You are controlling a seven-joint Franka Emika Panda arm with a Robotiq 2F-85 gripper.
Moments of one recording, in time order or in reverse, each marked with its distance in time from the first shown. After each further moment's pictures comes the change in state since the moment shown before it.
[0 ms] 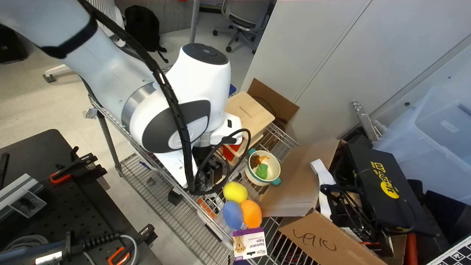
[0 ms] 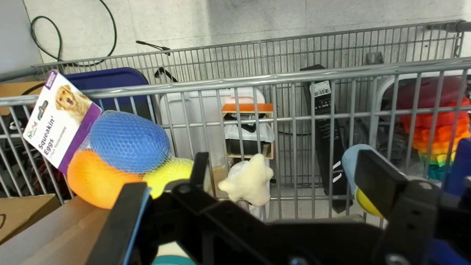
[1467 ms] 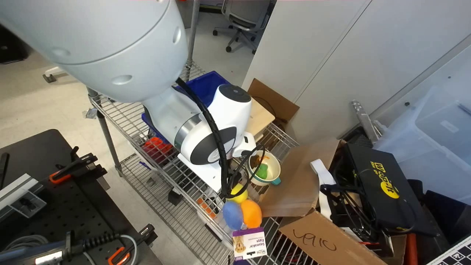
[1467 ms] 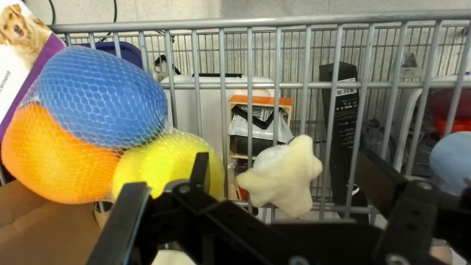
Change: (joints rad) arm -0.055 0.349 0.020 0.321 0.020 -0.003 -0.111
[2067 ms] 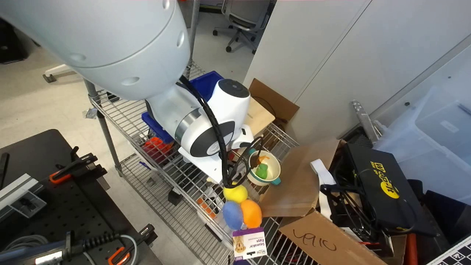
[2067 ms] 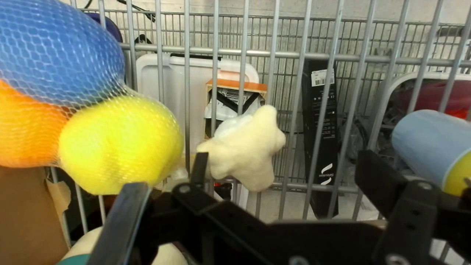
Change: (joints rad) arm -0.026 0.026 0.063 0.043 0.021 0.004 -0.068
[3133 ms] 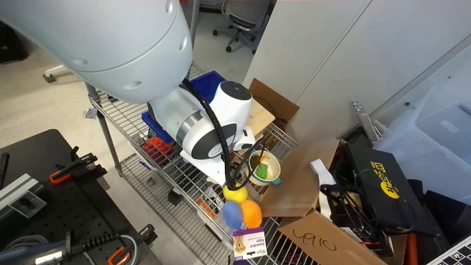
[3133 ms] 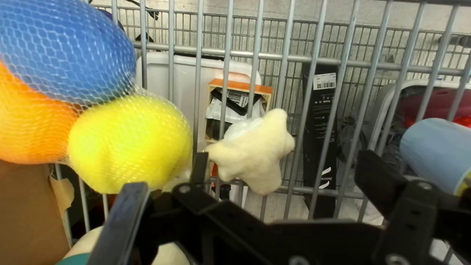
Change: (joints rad) arm -0.013 0.000 0.002 -0.001 0.000 0.000 -0.044
